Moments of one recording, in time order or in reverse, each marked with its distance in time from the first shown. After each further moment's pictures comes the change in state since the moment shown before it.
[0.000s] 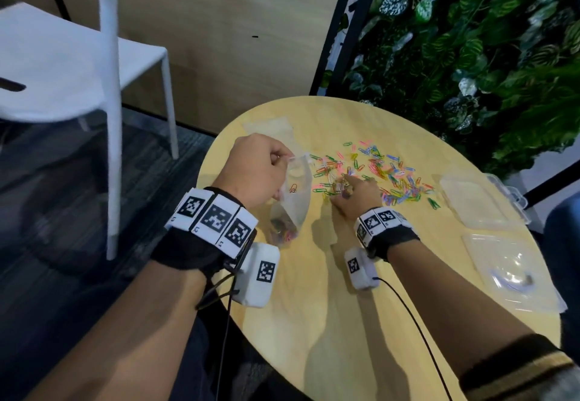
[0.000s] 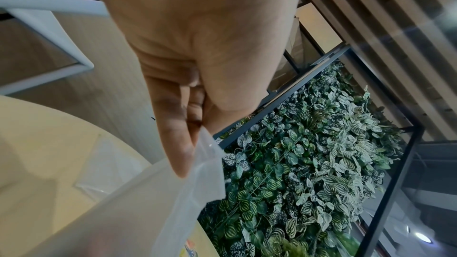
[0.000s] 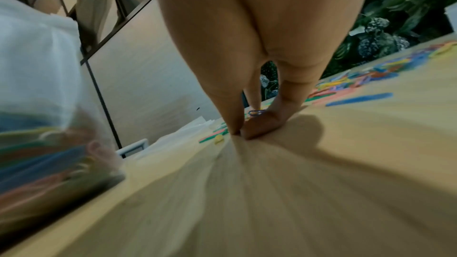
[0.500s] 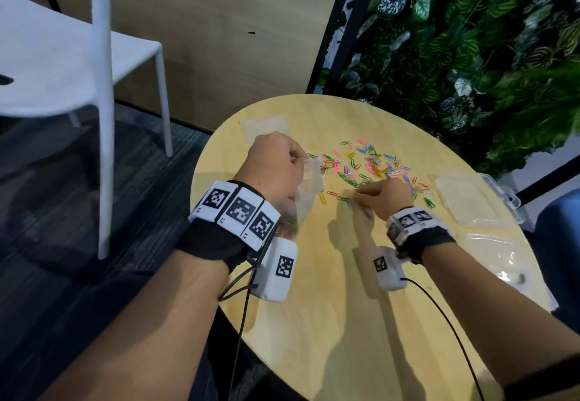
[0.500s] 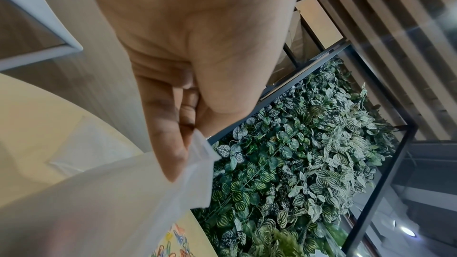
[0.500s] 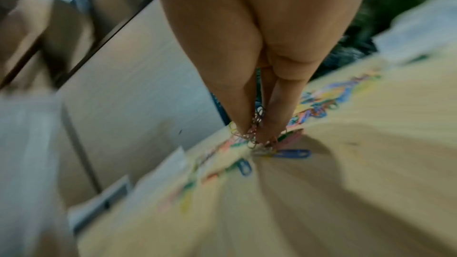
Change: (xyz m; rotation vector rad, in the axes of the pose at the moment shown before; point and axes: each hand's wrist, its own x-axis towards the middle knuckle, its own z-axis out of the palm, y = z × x) left_hand 0.011 0.013 0.020 -0.009 -0.042 -0.046; right_hand -0.001 0.038 -0.032 0.118 0.018 0.023
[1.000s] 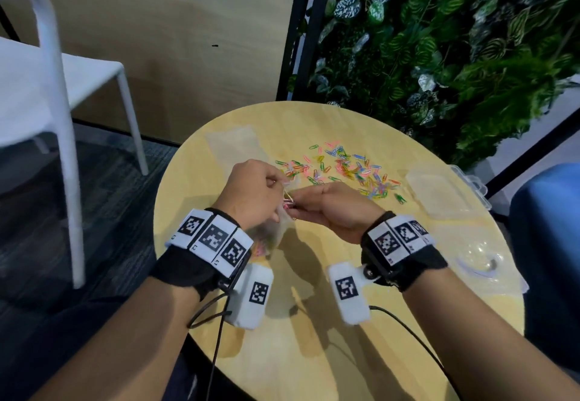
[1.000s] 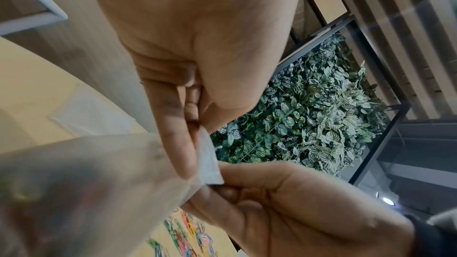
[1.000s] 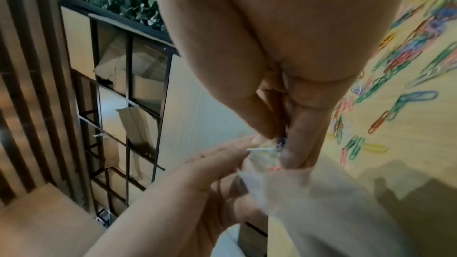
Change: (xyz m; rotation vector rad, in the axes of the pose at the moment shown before) left_hand -0.009 0.014 0.032 -0.015 -0.085 -0.009; right_hand -0.074 -0.057 -0.036 1.140 -0.556 0.054
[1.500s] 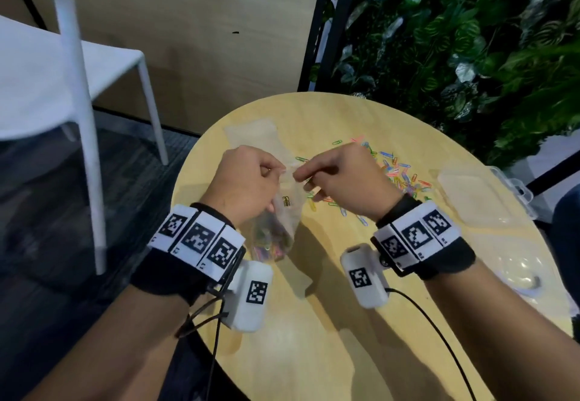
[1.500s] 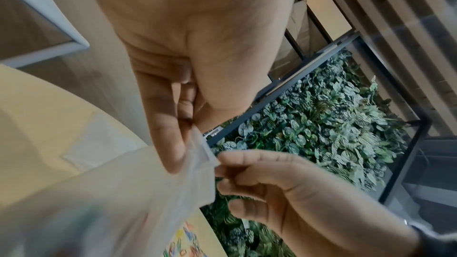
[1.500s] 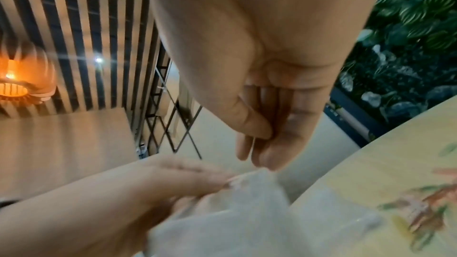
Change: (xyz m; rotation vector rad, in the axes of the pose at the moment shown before) left_hand 0.012 -0.013 -0.027 0.008 0.098 -0.075; right_hand 0.026 -0.032 0.012 -0.788 0.142 -0.407
